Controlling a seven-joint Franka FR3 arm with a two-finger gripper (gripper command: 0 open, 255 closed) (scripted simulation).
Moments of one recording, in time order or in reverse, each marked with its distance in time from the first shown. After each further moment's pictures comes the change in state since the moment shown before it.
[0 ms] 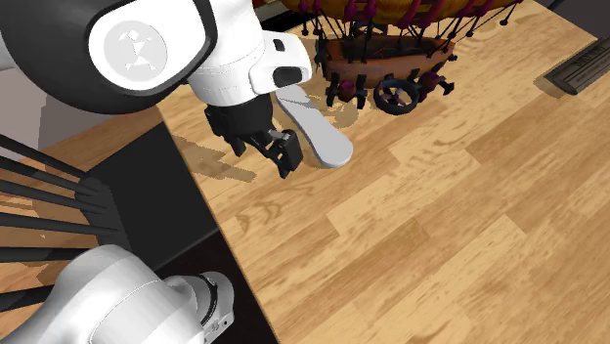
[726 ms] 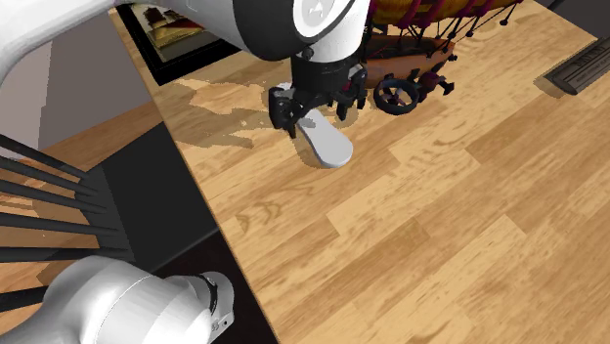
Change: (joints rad) arm 0.254 0.280 -0.327 0.261 -0.044 0.095 -0.959
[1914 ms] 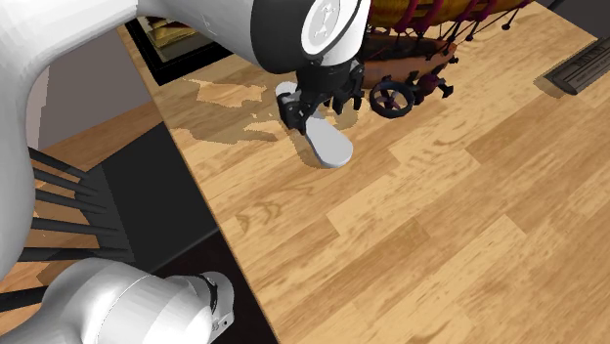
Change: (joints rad) arm 0.039 0.014 -0.034 -0.030 0.013 0.102 -0.150
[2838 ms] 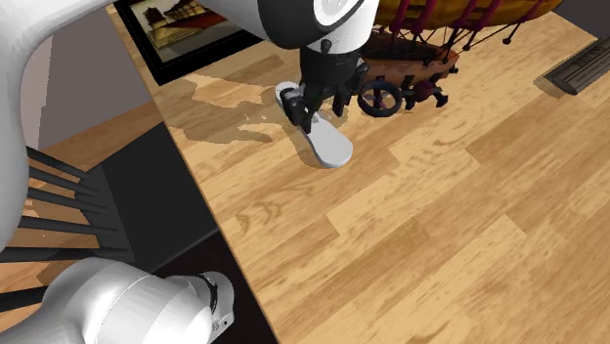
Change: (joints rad) arm -0.006 0.032 -0.003 0.076 0.002 -0.095 -0.013
